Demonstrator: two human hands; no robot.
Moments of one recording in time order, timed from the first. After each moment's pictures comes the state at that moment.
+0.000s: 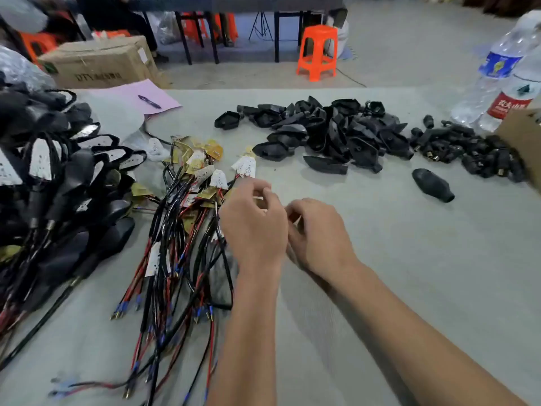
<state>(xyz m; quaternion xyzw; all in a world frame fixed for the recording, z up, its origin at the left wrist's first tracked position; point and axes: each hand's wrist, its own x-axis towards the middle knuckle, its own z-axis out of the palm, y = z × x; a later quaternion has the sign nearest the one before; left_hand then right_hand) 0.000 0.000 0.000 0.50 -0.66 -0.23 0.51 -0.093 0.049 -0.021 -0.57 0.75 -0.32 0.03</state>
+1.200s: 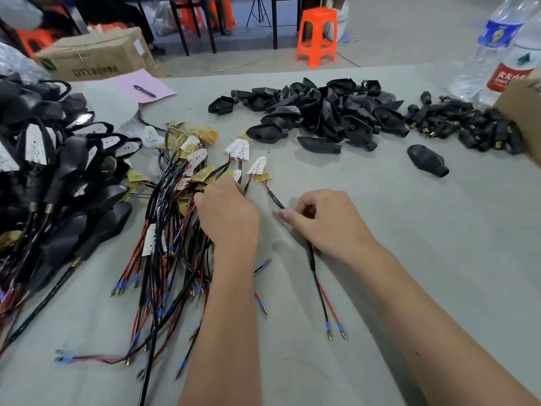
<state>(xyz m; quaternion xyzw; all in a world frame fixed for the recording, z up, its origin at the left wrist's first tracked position) 0.022 -0.022 -0.017 0.65 -0.71 -0.12 0.24 -0.110 0.081 -0.016 -0.53 0.76 -0.33 0.15</state>
